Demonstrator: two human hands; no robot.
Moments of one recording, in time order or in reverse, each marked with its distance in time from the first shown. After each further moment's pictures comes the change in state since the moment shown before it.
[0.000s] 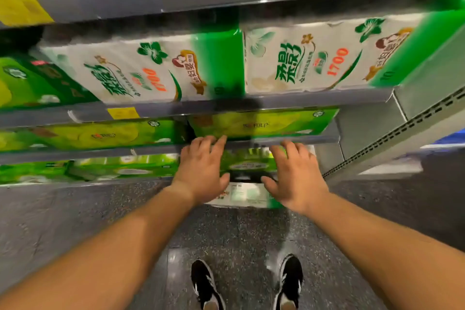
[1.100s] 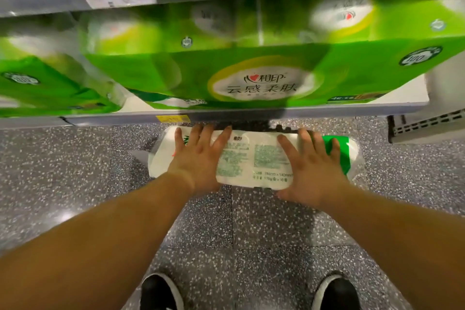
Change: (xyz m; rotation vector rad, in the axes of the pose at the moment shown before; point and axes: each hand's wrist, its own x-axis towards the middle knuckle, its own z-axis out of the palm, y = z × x) left_hand 0.200 -0.073 0.572 0.103 -0.308 0.039; right_hand 0.151 0.154 0.564 -0.180 -0.434 0.031
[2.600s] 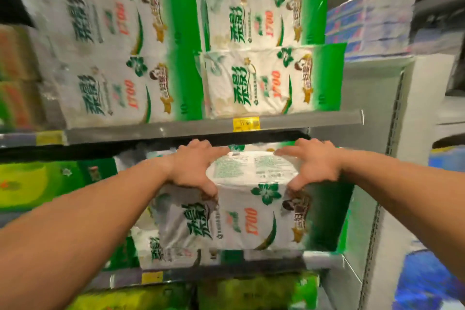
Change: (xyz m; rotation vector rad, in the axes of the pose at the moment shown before) left_hand -0.634 0.014 -0.865 0.161 0.625 0.155; right_hand -0.688 -0.036 -0.832 -0.119 0.622 0.015
